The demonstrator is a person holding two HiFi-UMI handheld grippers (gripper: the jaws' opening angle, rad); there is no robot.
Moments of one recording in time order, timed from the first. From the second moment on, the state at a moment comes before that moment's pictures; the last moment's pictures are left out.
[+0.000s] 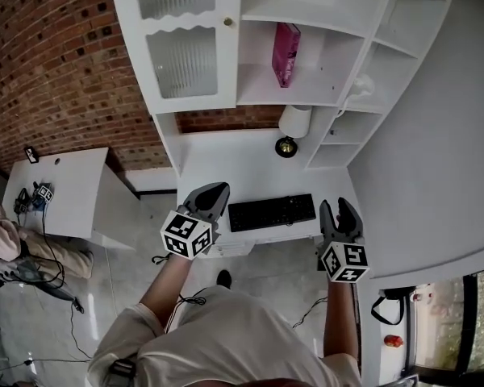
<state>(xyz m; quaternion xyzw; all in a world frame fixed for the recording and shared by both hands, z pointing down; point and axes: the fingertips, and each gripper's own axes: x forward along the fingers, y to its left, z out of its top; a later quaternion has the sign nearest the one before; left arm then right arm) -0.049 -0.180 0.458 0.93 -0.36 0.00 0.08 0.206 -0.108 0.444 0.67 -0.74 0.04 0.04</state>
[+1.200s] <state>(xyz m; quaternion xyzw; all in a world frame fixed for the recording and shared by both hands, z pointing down) -0.060 -0.322 0.466 0.92 -0.38 0.00 0.09 0.198 -0.273 0.433 0.66 -0.75 0.03 0.04</state>
